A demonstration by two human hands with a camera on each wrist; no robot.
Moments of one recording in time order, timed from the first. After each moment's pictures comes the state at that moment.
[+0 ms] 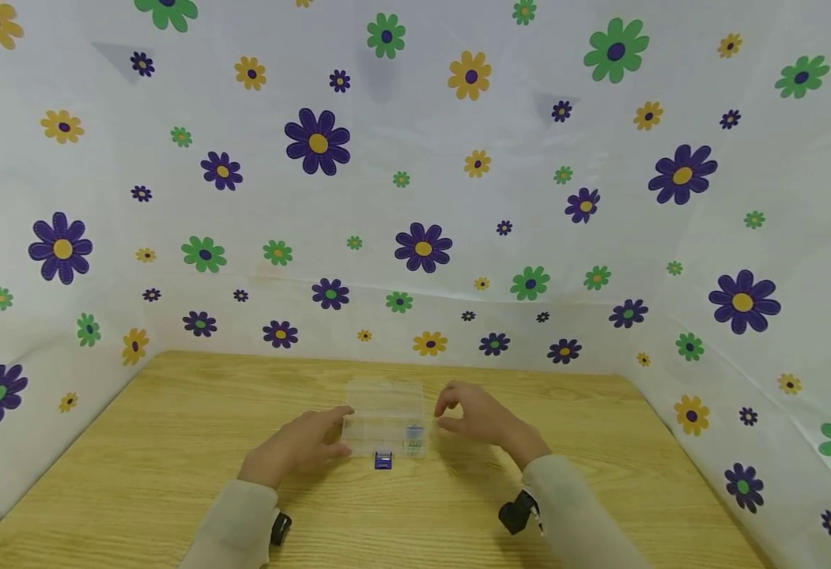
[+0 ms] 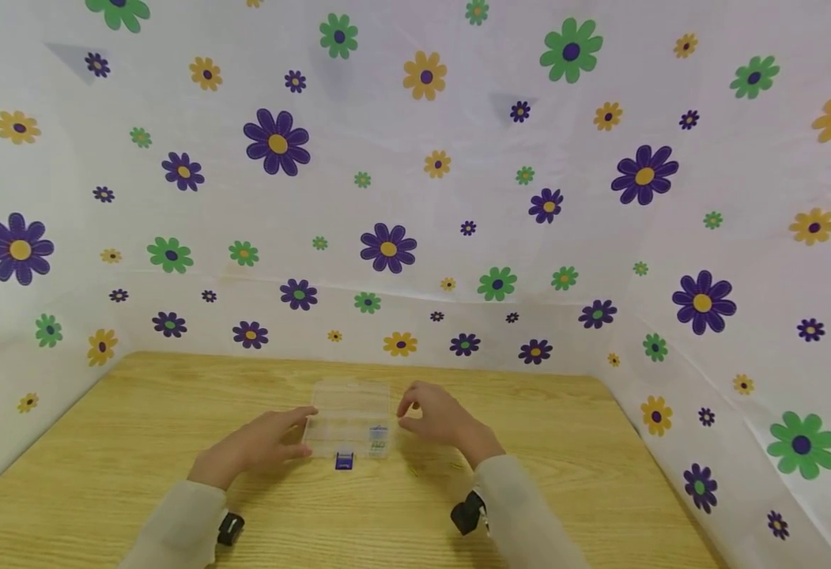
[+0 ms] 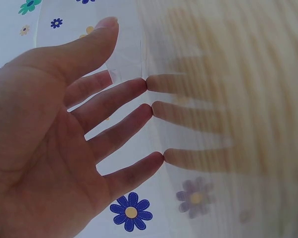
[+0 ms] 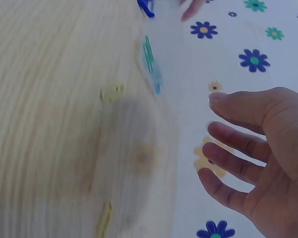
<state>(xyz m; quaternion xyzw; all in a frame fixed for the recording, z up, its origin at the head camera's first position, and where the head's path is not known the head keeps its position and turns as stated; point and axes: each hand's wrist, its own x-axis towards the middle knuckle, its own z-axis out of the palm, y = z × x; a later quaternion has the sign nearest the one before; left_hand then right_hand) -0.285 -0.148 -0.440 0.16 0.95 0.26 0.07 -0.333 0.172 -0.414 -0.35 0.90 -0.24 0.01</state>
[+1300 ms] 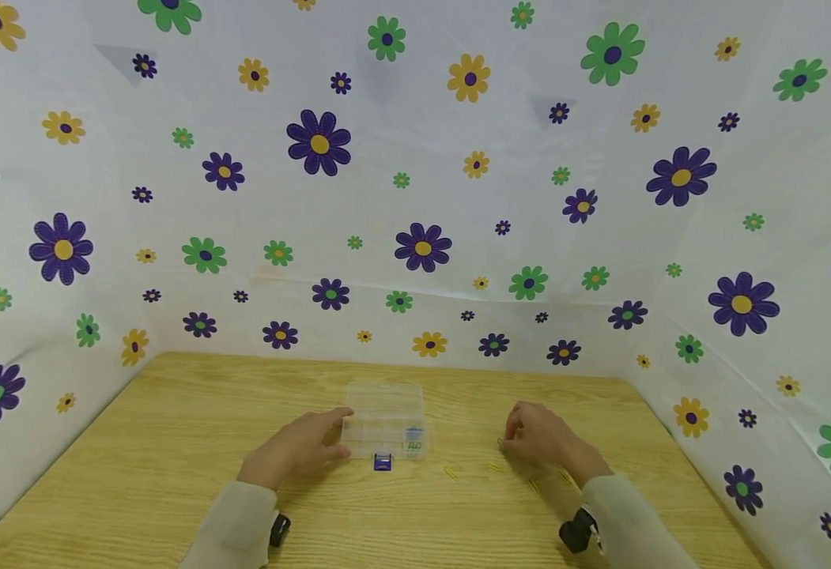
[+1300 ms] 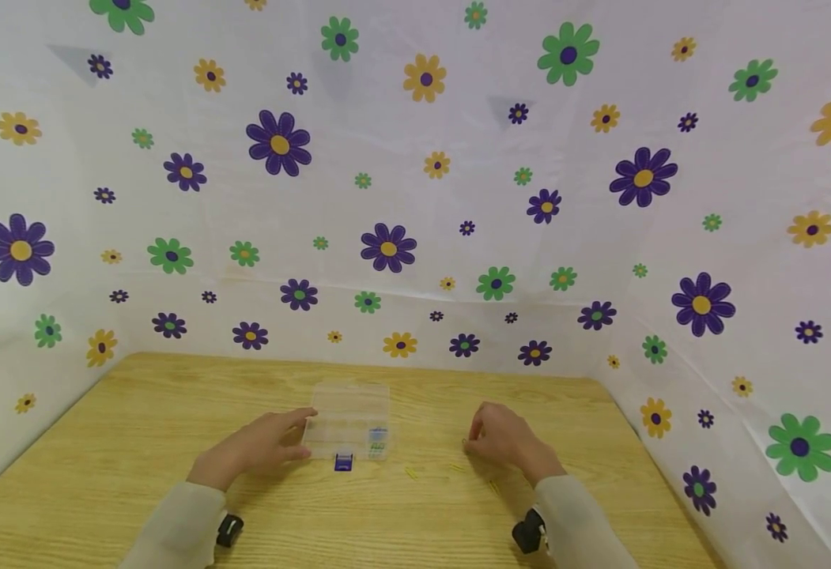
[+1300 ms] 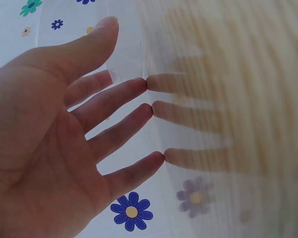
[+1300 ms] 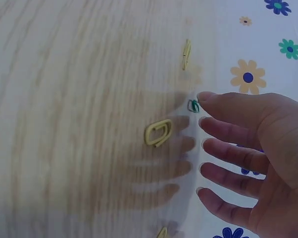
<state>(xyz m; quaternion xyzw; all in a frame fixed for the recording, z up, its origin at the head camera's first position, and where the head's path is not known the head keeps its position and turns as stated) -0.277 -0.151 -0.439 0.17 0.95 0.26 0.06 -0.314 0.259 -0.434 -0.19 0.97 -0.17 0.01</state>
